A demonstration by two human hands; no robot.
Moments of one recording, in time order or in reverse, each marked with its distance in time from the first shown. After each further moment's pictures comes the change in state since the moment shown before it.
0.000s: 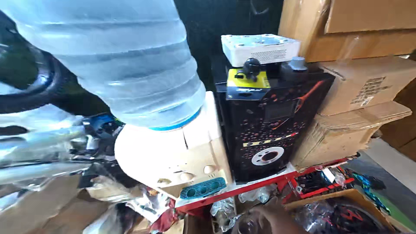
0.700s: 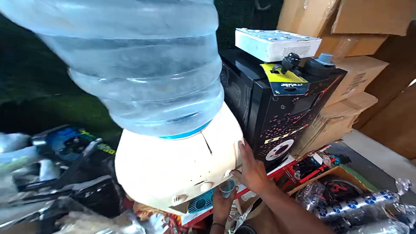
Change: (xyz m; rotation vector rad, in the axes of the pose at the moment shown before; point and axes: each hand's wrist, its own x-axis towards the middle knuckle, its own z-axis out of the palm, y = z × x) left_hand 0.152 -0.053 -0.136 0.053 0.203 0.081; right_hand 0.206 -0.082 0.025 -0.347 0.722 0.079
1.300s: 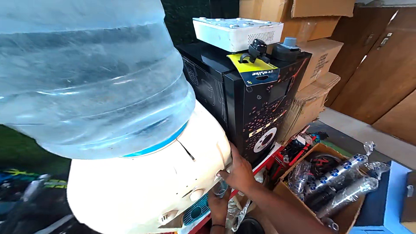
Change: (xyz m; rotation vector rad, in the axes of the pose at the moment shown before) left_hand 0.007 -0.006 0.007 -0.148 -0.018 0.029; right_hand 0.001 -0.024 0.005 0.167 -0.160 0.533
